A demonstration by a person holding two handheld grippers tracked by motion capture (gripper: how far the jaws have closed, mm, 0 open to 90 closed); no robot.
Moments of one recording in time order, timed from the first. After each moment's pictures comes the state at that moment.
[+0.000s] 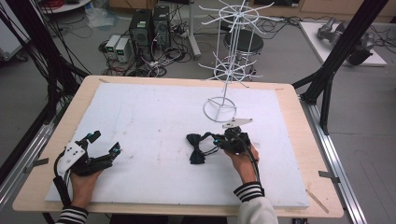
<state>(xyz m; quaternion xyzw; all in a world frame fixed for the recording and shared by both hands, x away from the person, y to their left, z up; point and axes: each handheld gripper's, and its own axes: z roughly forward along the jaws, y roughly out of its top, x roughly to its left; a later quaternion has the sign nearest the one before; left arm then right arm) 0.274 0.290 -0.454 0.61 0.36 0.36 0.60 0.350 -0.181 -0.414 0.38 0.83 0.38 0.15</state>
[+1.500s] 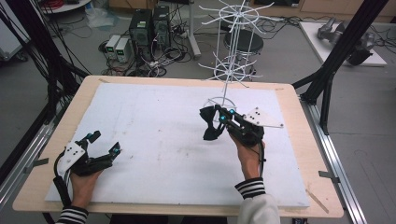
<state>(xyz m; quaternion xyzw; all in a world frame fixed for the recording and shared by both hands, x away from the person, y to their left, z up) 0.274 0.290 -0.454 0.61 0.36 0.36 0.60 0.330 -0.199 -0.355 0.32 0.68 0.60 0.27</state>
